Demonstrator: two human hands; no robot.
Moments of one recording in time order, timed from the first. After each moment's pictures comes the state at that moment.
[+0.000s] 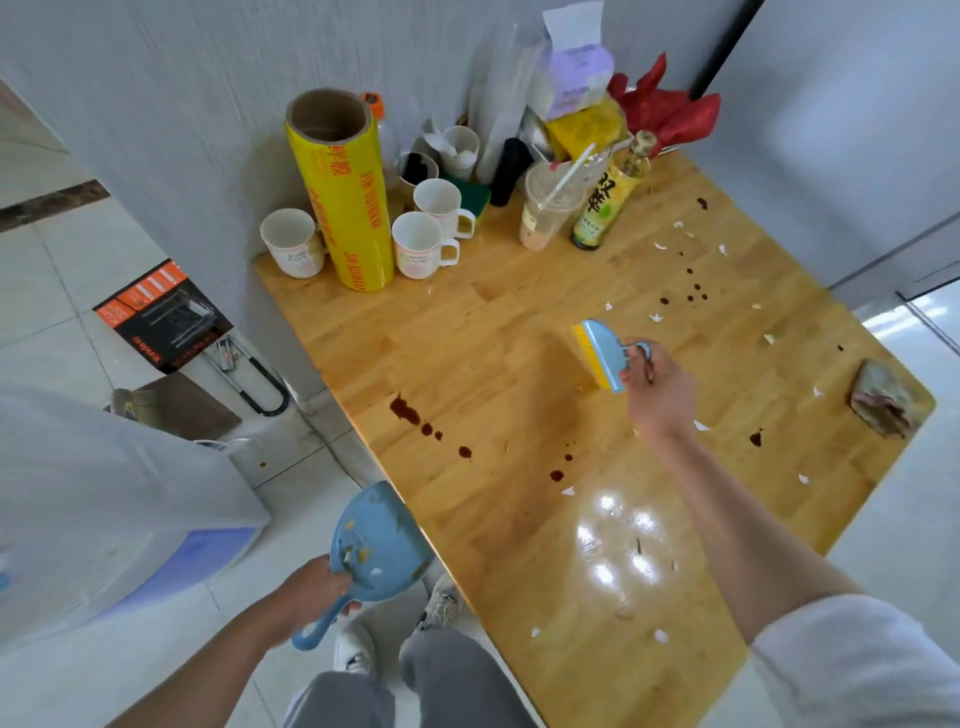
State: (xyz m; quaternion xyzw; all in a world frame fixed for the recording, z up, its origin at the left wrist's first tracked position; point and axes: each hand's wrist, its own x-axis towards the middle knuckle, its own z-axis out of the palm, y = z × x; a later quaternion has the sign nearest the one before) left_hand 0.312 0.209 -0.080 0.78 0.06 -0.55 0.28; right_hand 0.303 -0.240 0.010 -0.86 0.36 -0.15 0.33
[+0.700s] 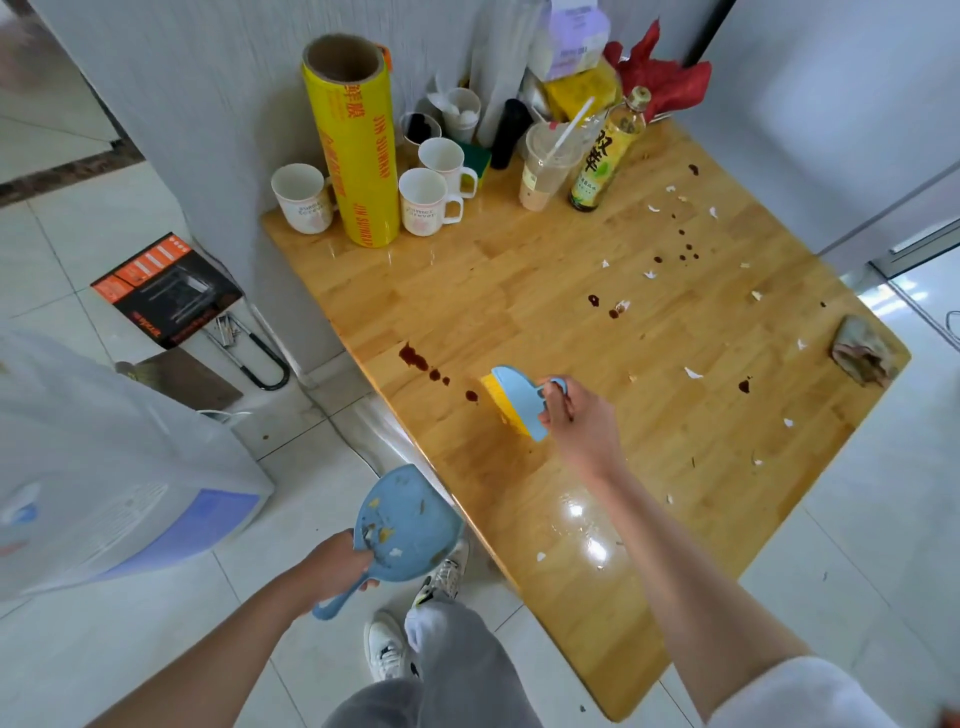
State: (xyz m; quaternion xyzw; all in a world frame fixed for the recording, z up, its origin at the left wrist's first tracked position) left_hand 0.263 0.224 -0.076 0.79 -0.01 -0.55 0.27; right_hand 0.233 -0.107 -0.003 -0.87 0.30 -0.05 0.39
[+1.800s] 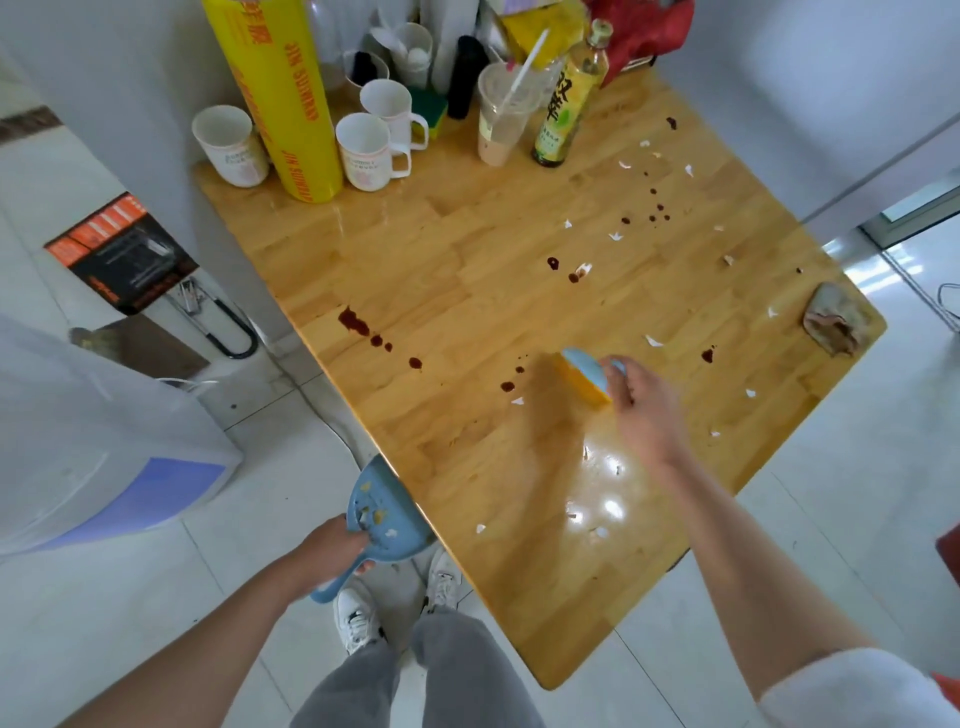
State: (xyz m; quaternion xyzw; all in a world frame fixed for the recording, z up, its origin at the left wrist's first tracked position) left_hand 0.210 0.165 -0.098 0.78 0.01 -0.55 0.29; right_hand 0.159 -0.230 0.007 -0.92 0.29 -0.04 0.26
